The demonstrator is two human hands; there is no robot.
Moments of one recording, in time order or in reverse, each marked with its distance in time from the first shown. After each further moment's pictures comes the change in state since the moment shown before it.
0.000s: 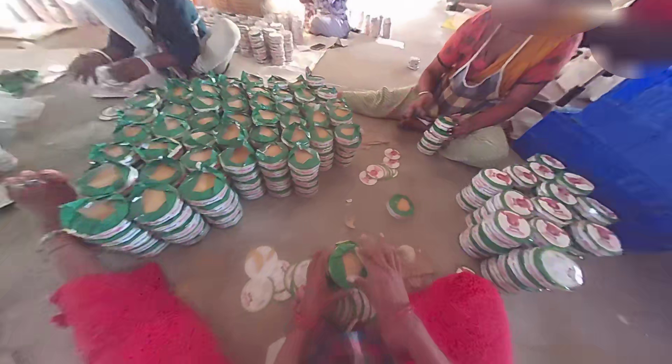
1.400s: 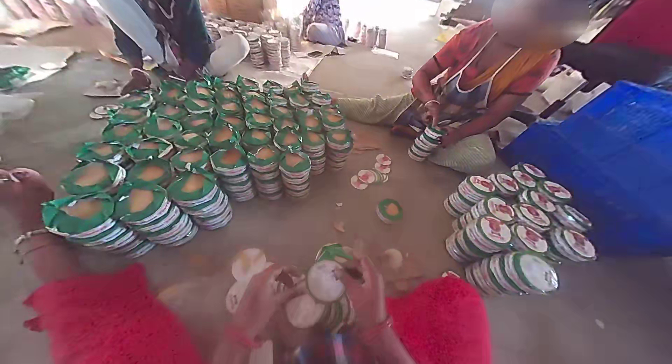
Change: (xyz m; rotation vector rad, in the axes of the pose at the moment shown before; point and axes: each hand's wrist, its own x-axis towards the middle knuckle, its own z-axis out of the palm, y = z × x) left_hand 0.005 0.046 -0.106 0.075 -0.110 -0.069; right_hand -0.006 -0.034 -0.014 0.928 0.206 0.194
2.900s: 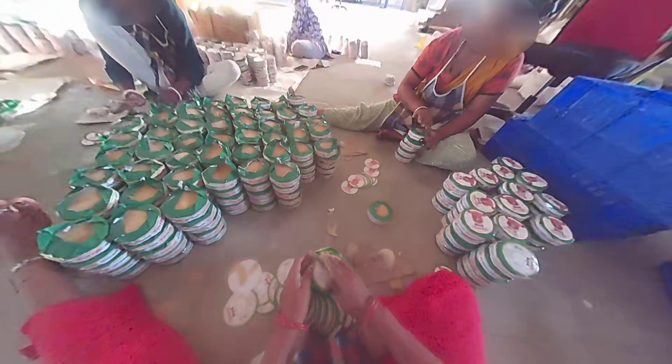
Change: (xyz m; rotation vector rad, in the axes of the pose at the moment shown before) left_hand 0.021 0.007 0.092 -0.208 0.162 -0.123; right_hand 0.017 0.048 -0.013 -0.468 -0.566 -0.174
